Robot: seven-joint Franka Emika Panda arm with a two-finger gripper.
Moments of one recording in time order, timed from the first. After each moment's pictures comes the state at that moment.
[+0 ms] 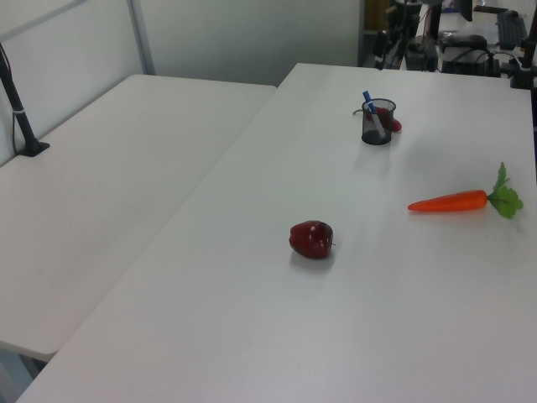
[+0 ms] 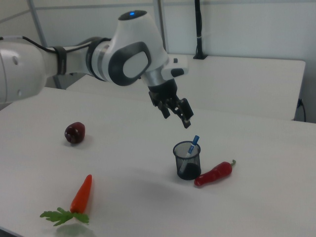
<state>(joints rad) -0.19 0.26 -0.09 -1.60 -0.06 2.11 0.04</state>
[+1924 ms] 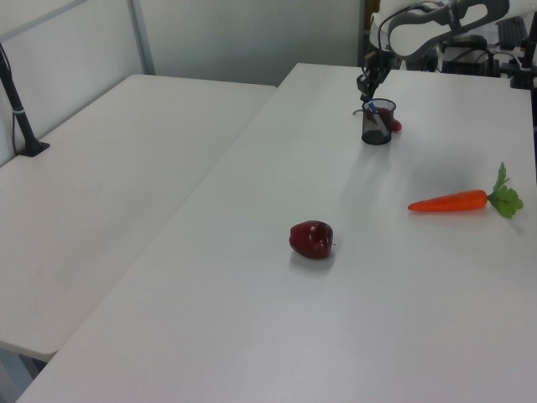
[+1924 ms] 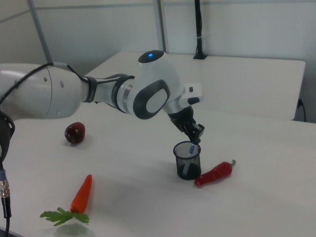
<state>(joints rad) -0.20 0.45 -0.09 -1.60 -0.06 2.39 0.04</state>
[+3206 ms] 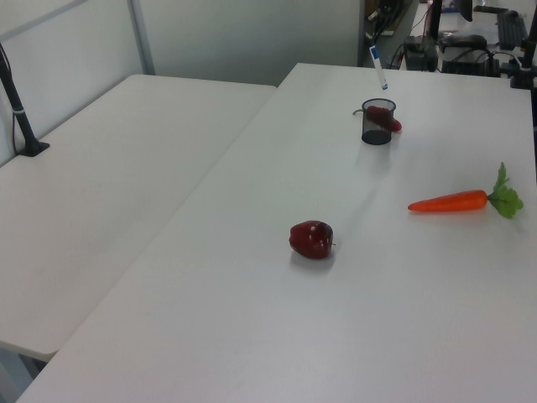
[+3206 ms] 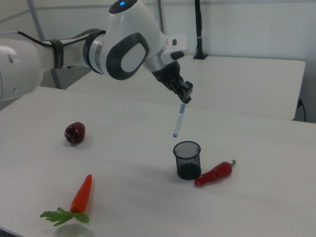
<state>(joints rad) -0.20 0.24 -0.07 -1.57 -0.01 2.29 0.06</state>
